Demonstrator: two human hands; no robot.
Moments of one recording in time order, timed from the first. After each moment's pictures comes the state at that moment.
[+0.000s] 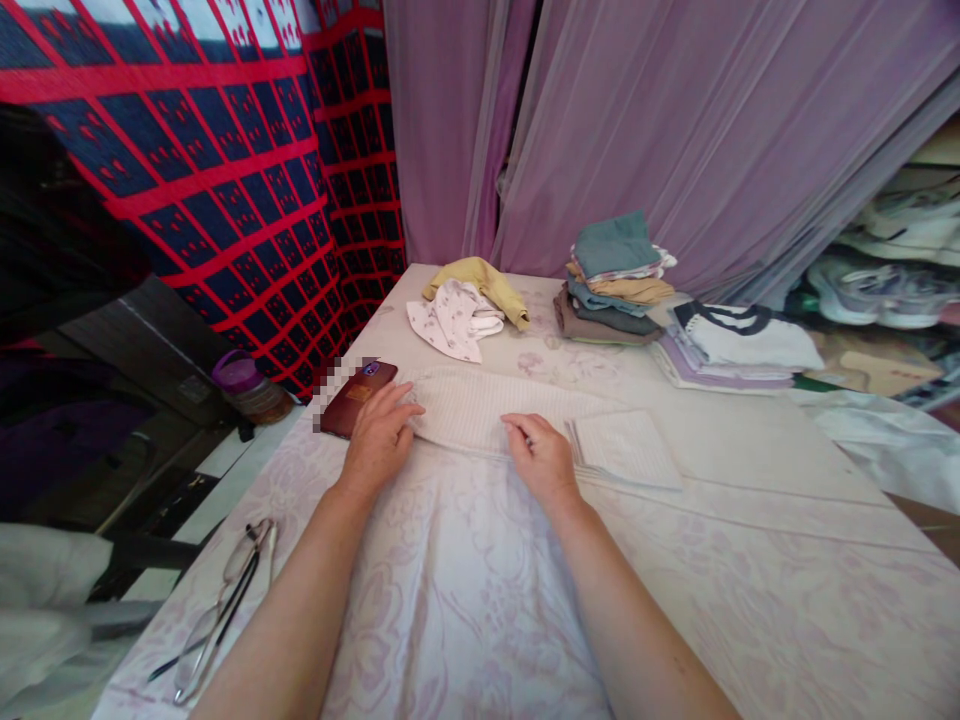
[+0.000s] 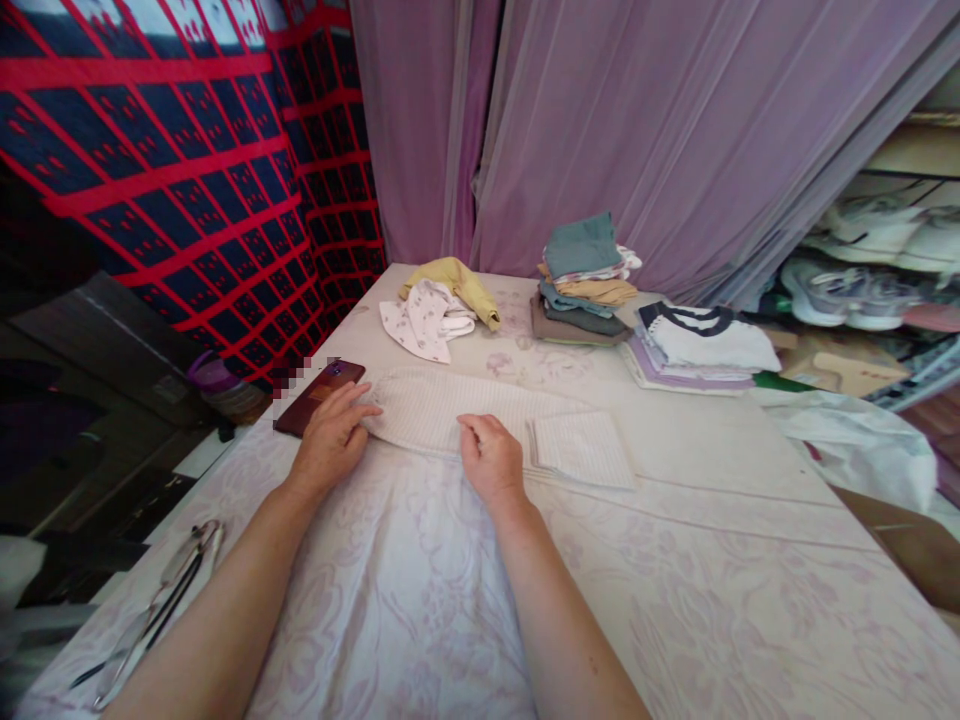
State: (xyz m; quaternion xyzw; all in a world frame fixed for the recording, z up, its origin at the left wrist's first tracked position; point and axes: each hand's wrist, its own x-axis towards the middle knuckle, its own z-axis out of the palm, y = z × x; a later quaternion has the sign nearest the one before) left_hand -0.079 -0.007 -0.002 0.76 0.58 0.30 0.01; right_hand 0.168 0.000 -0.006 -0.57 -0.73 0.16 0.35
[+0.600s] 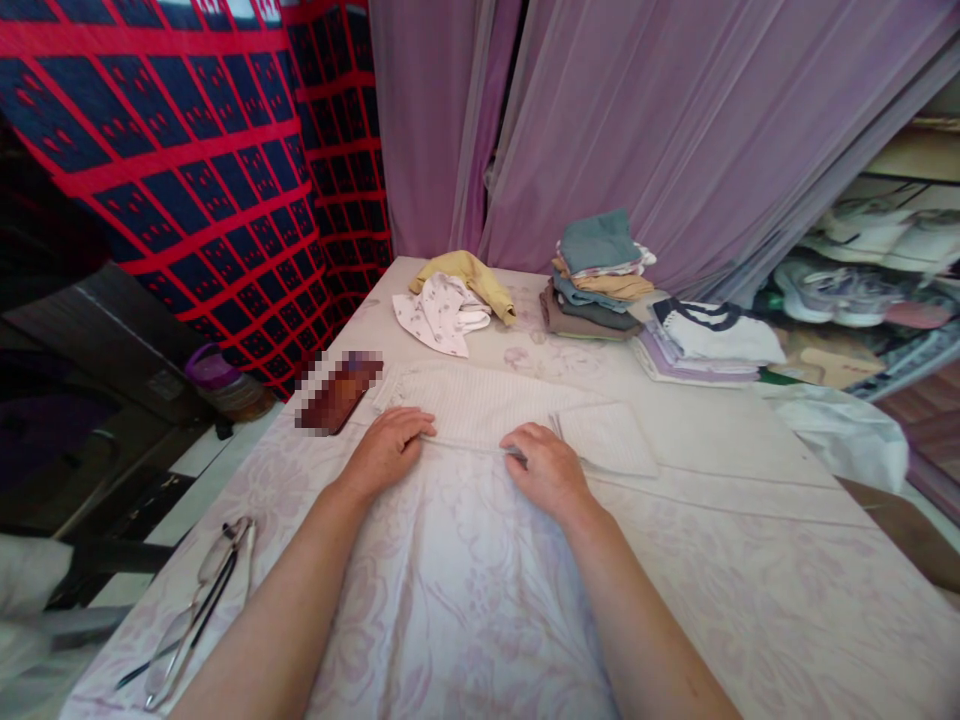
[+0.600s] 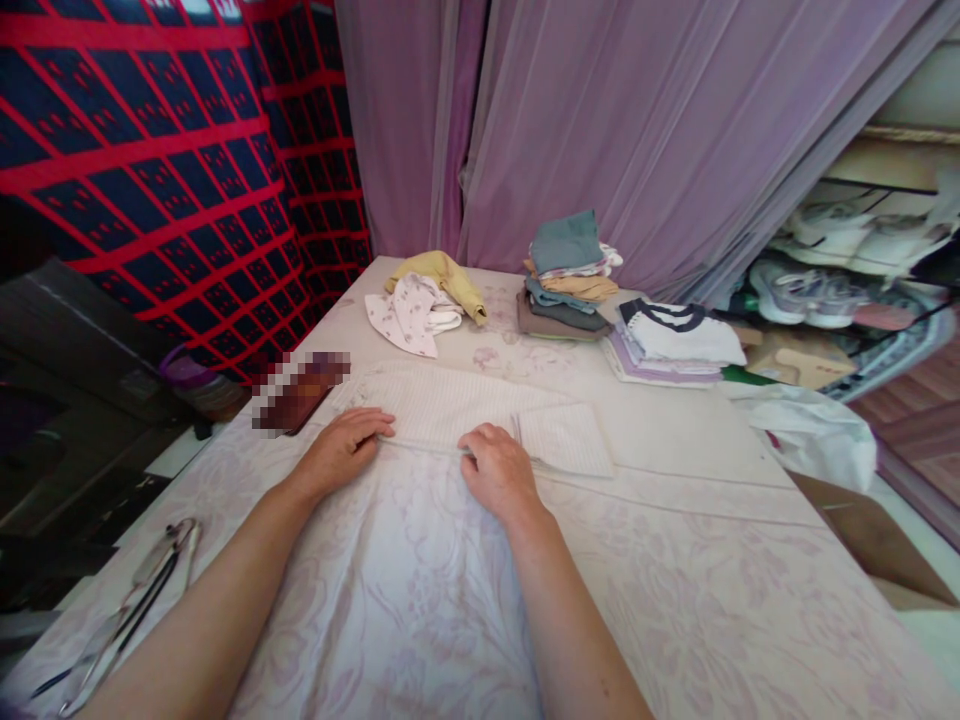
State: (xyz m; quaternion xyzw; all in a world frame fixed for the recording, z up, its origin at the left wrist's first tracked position) left_hand -0.065 -0.003 -0.024 0.82 0.48 0.29 0.13; right_hand 0.199 -0.016 -0.001 -0.56 -0.81 0.10 0.17
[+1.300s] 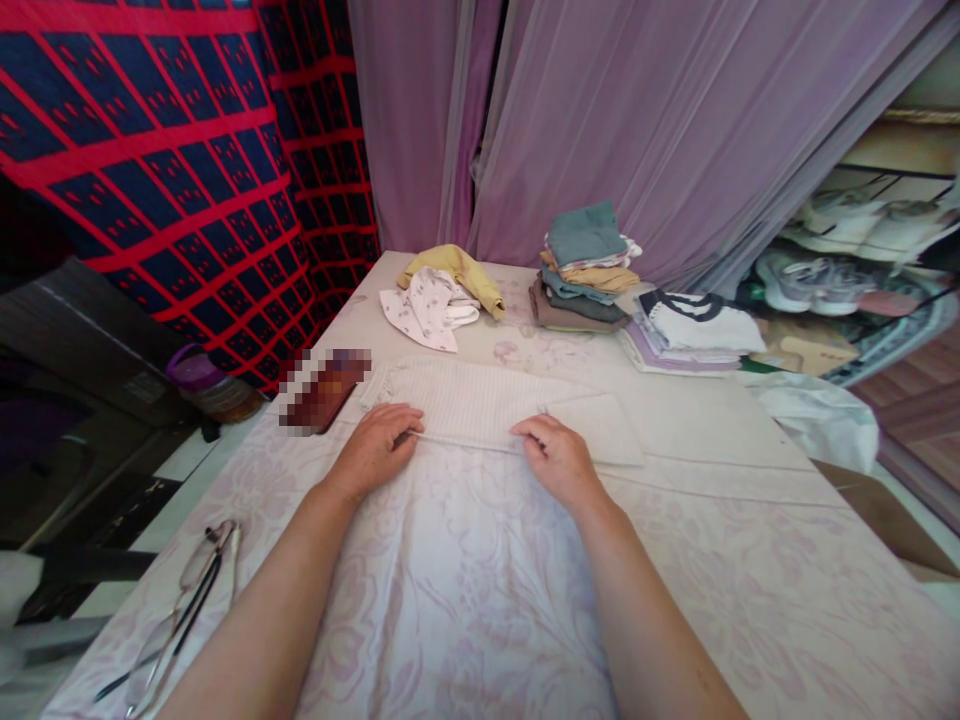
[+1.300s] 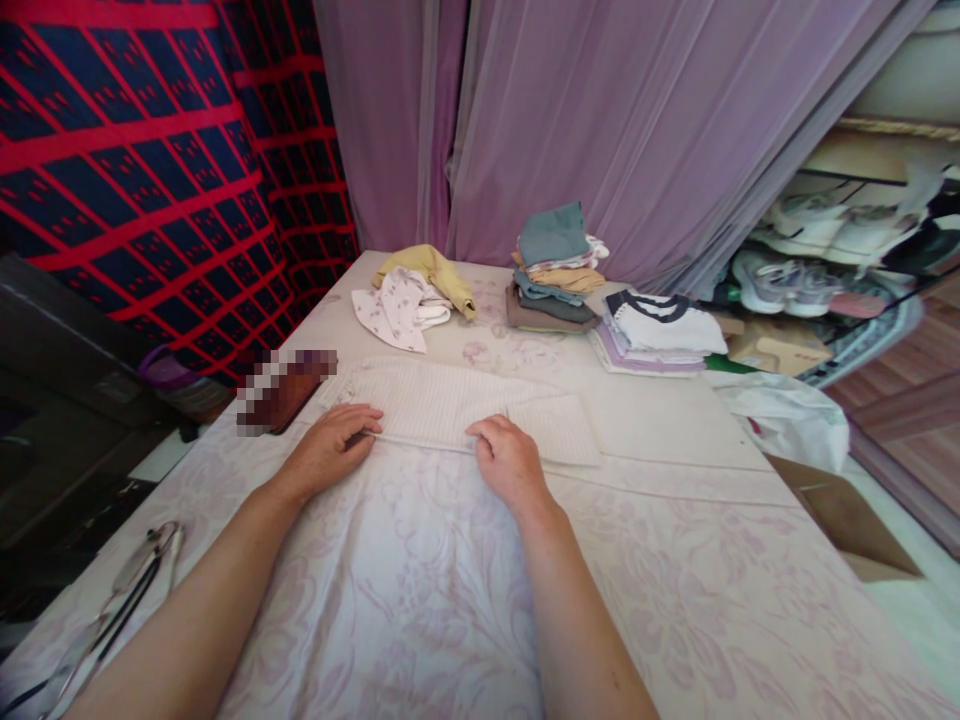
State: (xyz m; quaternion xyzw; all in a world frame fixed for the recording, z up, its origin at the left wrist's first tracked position) left_hand -0.064 -0.005 -0.017 0.83 0.48 0.26 0.11; right_hand 0.225 -0.016 0.001 -0.56 -0.76 0.15 0.29
